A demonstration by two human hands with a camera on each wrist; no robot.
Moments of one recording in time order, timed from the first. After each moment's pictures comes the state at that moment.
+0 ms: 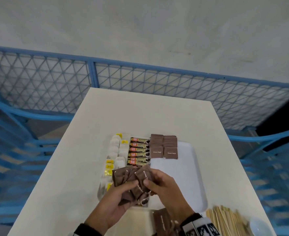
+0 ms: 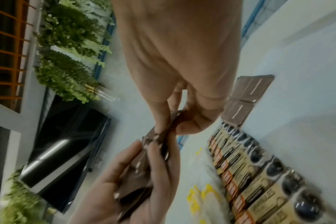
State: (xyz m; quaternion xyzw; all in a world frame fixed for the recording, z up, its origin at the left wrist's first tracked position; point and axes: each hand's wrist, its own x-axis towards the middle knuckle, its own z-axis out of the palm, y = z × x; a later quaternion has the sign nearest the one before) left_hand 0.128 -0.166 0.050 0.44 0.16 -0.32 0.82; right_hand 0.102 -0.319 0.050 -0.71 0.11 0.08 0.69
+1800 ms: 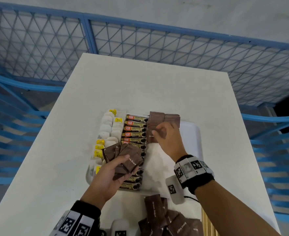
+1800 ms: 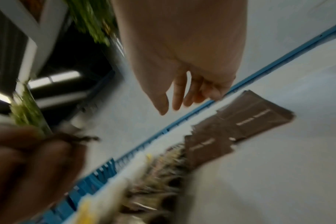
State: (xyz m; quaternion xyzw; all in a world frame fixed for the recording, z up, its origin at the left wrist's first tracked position) left_hand 0.157 -0.198 0.025 0.42 0.28 -0.26 0.82; right_hand 0.209 -0.394 -0.013 -0.91 0.10 -0.04 0.41
